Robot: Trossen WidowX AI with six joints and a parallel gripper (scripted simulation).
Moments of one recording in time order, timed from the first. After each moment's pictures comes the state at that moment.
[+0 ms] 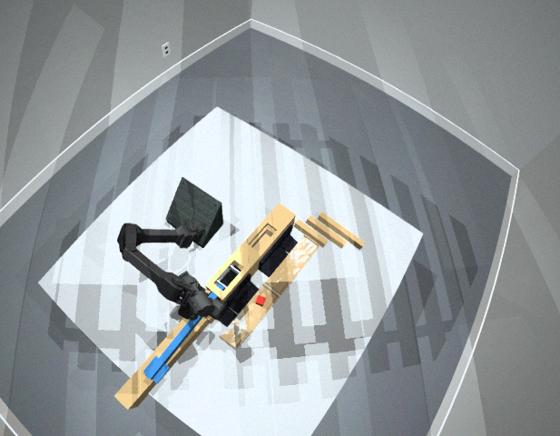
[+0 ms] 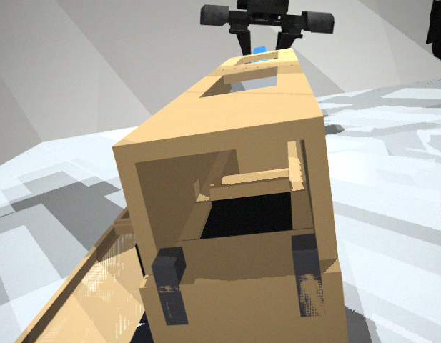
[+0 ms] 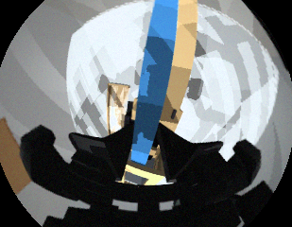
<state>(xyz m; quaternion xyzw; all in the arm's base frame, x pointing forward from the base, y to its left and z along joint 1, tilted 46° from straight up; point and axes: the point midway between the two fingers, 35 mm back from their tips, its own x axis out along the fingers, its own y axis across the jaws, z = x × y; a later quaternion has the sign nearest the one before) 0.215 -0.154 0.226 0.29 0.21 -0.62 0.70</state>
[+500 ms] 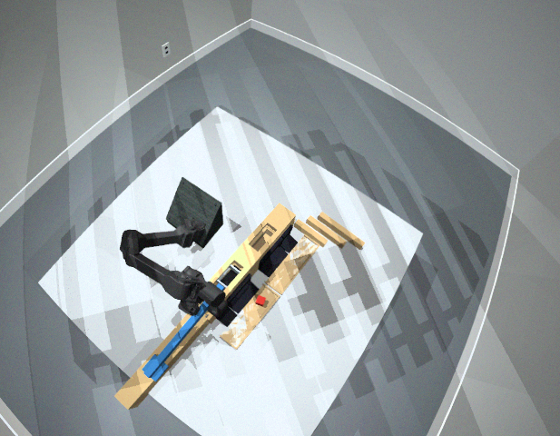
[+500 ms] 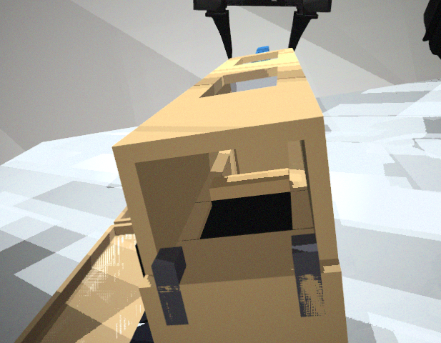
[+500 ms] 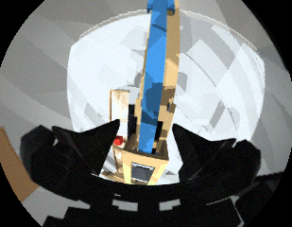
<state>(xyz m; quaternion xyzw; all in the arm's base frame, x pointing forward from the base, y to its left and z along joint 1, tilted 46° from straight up) 0.217 -0.131 0.239 0.28 0.16 -0.66 0.68</state>
